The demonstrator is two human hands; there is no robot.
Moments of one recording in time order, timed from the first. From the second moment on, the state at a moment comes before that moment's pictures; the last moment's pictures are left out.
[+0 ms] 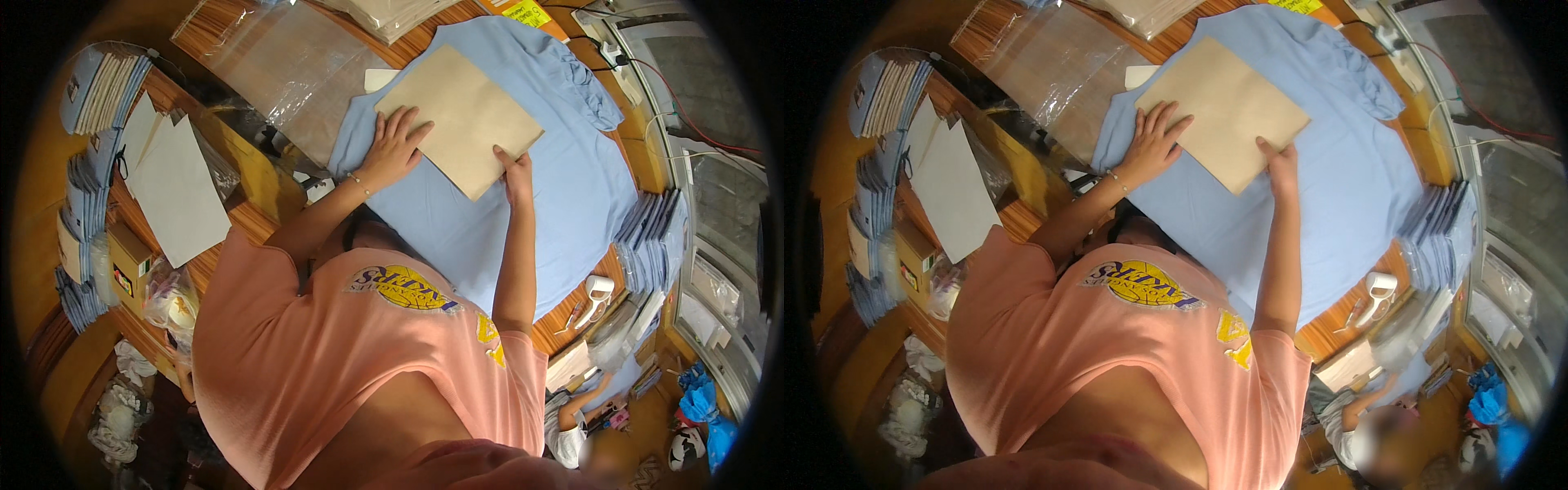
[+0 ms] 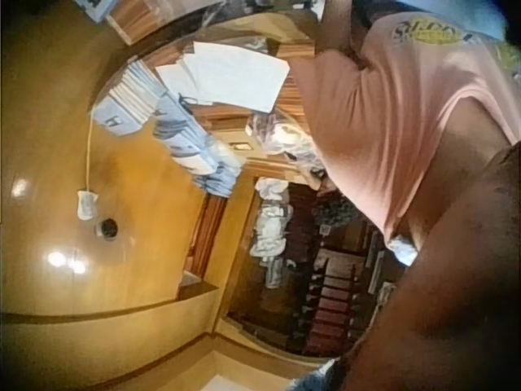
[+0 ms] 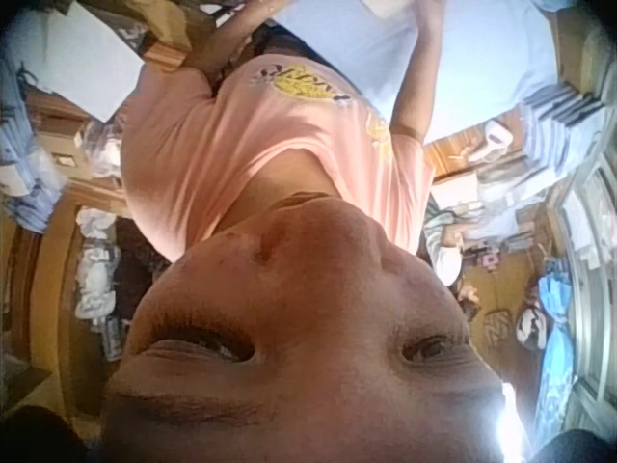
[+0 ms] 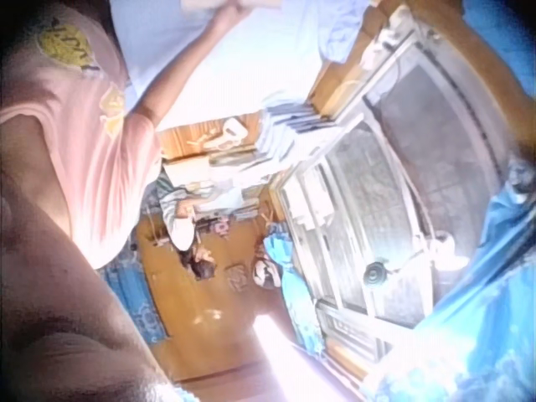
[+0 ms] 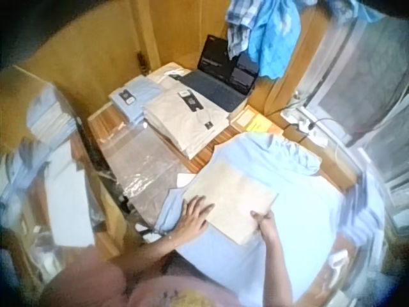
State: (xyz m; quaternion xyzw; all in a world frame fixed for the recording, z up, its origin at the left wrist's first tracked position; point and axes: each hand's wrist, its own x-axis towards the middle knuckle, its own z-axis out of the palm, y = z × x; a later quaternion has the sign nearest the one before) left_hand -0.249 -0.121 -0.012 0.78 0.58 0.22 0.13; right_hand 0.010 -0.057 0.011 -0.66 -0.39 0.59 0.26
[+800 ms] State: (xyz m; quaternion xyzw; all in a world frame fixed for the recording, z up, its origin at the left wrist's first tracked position) left_hand -0.249 -0.133 -0.013 0.78 0.60 0.19 0.08; right_hand -0.006 -0.077 0.026 -0.68 -0.51 0.43 0.28
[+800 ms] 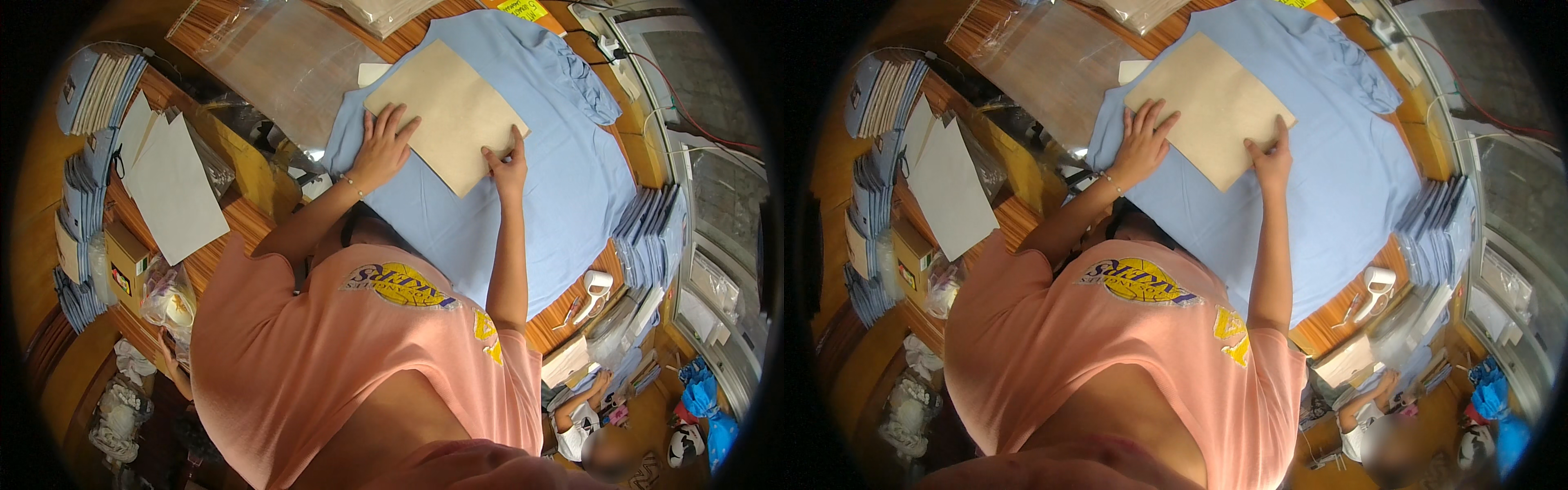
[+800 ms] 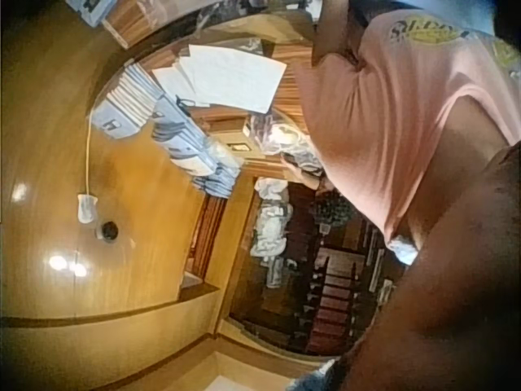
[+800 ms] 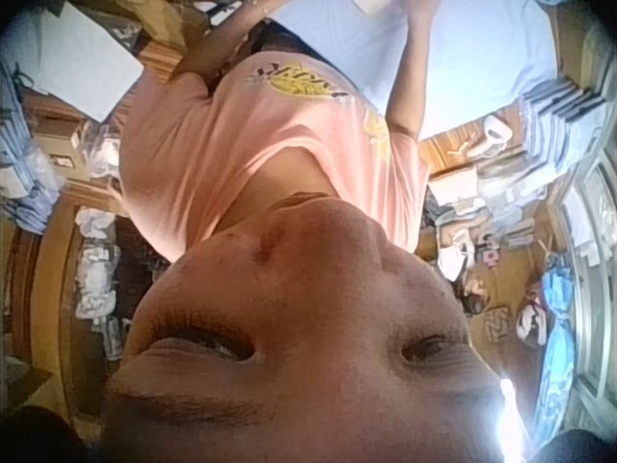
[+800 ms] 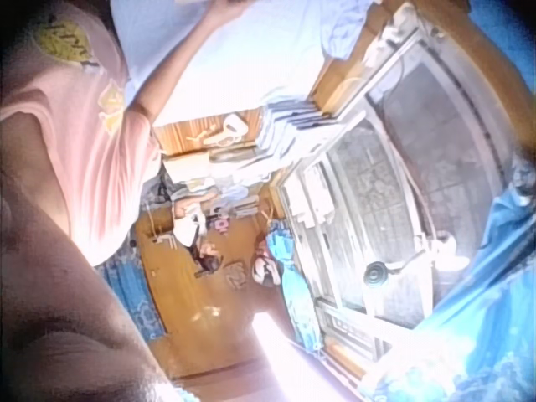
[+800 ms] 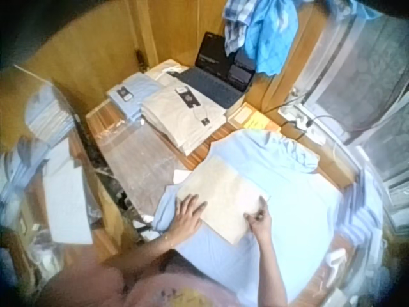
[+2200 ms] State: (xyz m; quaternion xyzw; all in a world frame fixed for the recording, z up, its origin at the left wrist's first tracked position) left_hand -0.250 -0.136 0.003 0.75 0.61 0.21 0.10; right_hand -0.013 -0.079 0.067 -0.76 -0.60 0.24 0.06
